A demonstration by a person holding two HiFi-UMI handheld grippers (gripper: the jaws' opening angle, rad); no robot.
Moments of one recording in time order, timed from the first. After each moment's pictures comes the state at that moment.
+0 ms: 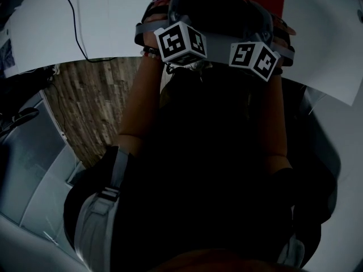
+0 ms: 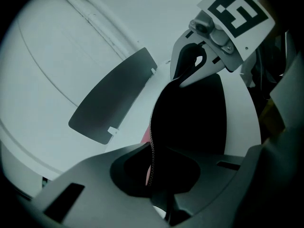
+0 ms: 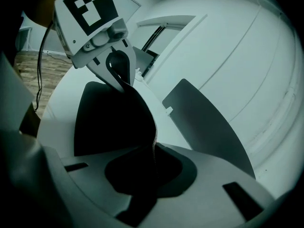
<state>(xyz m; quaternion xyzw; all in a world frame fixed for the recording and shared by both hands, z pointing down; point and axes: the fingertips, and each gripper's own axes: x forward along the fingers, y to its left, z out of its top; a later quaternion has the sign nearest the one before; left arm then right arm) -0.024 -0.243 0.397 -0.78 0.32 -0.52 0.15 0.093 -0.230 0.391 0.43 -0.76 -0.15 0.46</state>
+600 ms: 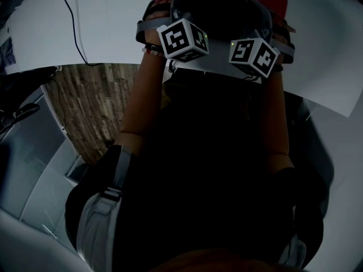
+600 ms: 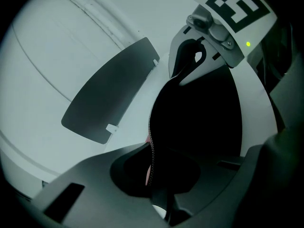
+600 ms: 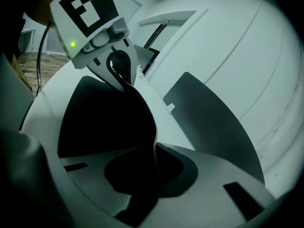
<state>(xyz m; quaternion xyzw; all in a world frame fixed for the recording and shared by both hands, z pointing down) -0.023 -0.284 0.421 -0.76 0.32 -0.55 0.14 0.094 -0.274 0.414 0.41 -0.77 -0.14 0.46</state>
